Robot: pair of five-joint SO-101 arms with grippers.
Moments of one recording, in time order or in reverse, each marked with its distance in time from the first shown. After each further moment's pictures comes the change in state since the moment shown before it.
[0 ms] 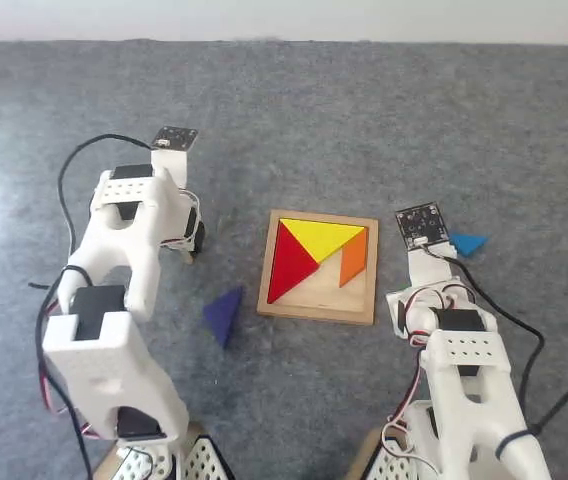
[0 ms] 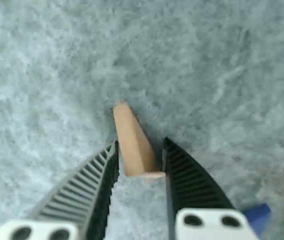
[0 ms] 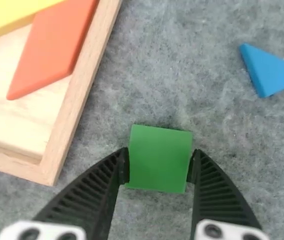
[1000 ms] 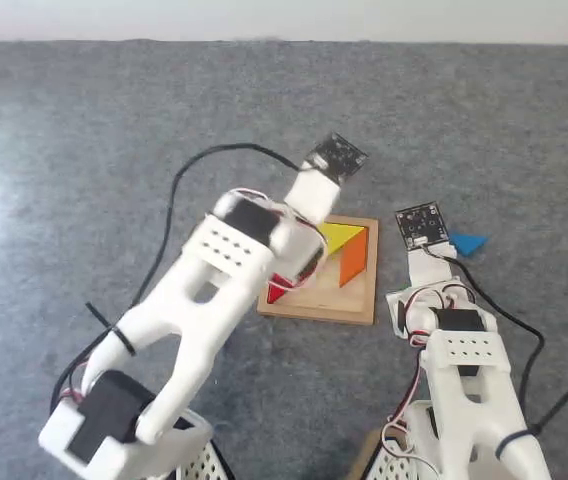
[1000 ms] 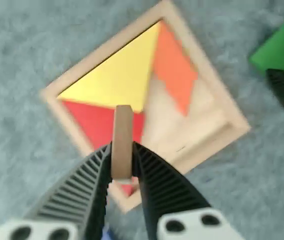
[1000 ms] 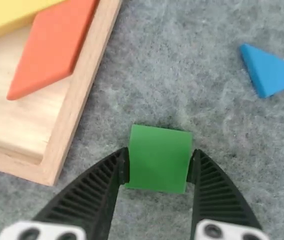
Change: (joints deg) left arm 38.3 -28.6 13.1 -3.0 3.7; right arm 0.0 0.0 0.0 0.0 0.0
